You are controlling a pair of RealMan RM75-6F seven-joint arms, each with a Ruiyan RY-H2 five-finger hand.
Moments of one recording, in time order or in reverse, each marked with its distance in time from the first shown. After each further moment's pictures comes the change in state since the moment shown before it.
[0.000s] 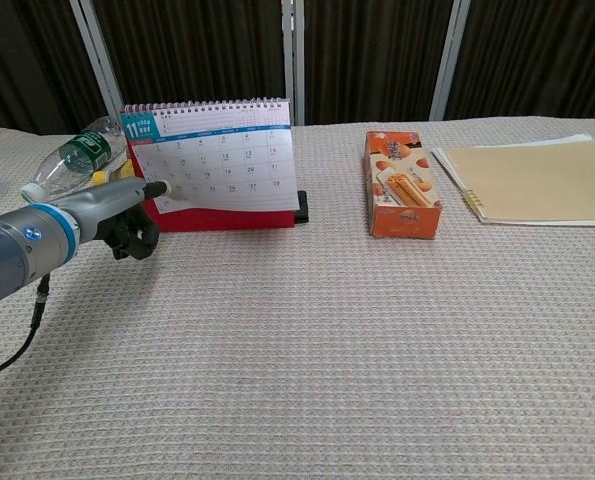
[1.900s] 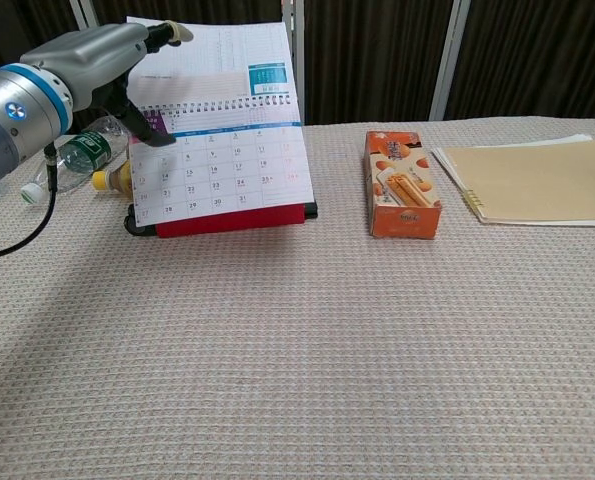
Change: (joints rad) left arm -0.080 0.112 -0.059 -0.039 0.278 0.140 0.012; right arm -0.003 -0.005 0.014 0.013 0.027 -0.012 0.010
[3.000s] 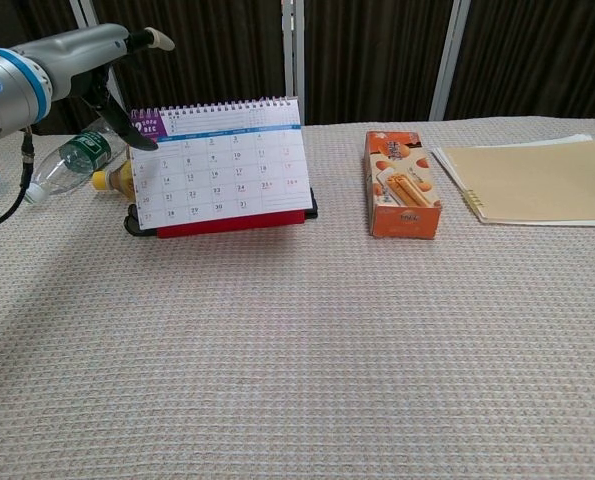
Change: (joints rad) left arm -0.034 0.107 0.013 -0.008 -0.110 -0.084 -0.118; right arm -0.002 -0.013 -0.001 0.010 -0.028 0.023 0.003
